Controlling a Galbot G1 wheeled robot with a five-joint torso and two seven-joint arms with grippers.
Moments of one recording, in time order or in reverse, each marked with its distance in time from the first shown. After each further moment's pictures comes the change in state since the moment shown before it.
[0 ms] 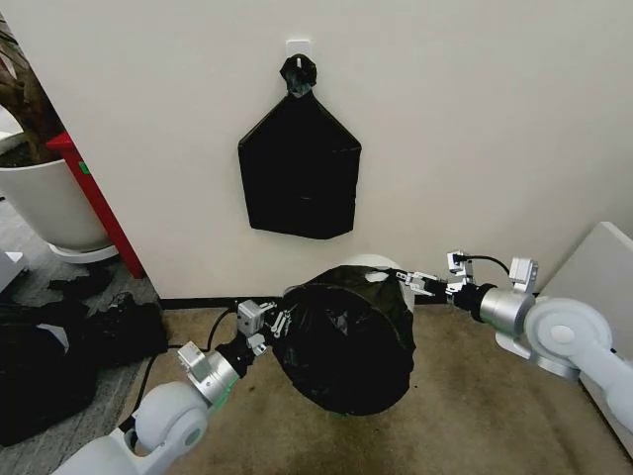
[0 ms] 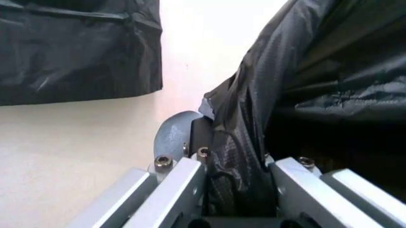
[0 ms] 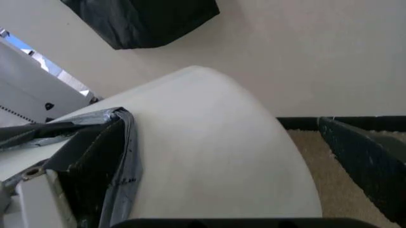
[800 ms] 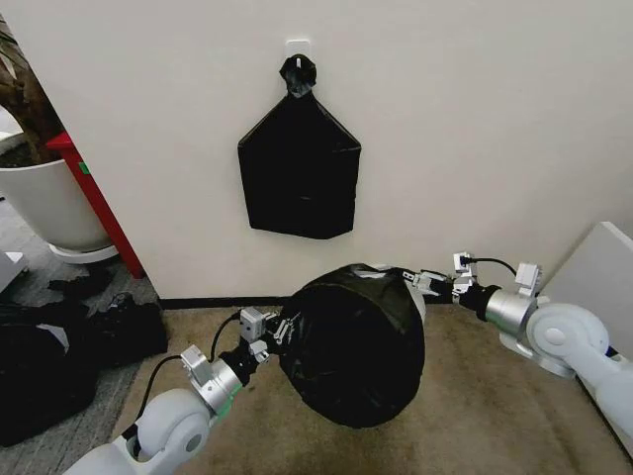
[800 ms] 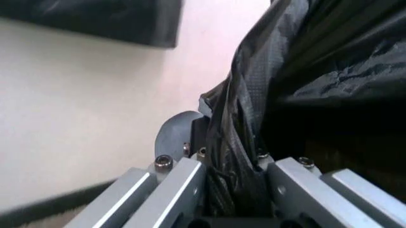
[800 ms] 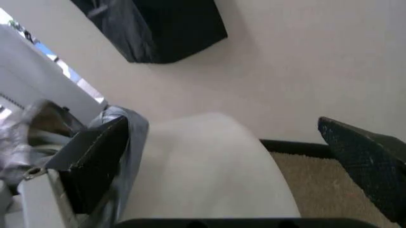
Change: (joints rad) left arm 0.014 -0.021 0.004 0.053 -0.175 0.078 -0.014; right arm -0.038 0.003 0.023 -0.074 -0.109 0.096 -0.209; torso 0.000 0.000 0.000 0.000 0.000
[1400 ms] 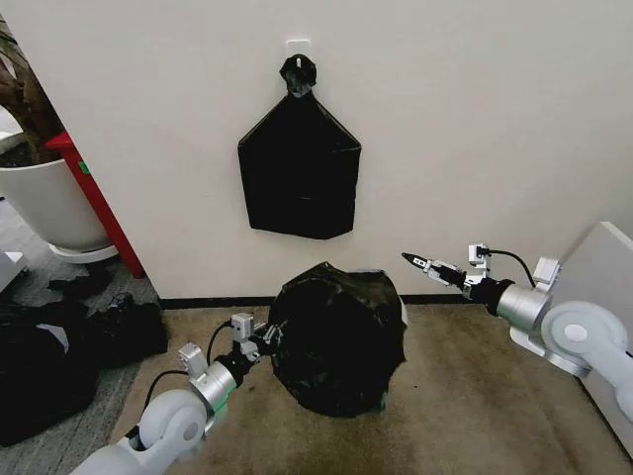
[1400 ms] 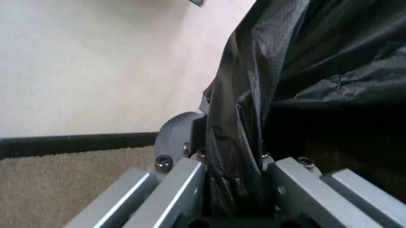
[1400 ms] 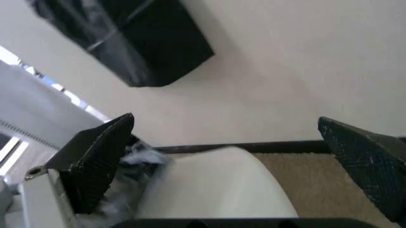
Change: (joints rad) left arm -0.021 -0.020 0.004 0.054 -0.212 0.093 0.000; right arm -0.019 0.015 0.067 -0.013 0.156 -0.034 0.066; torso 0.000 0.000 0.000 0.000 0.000
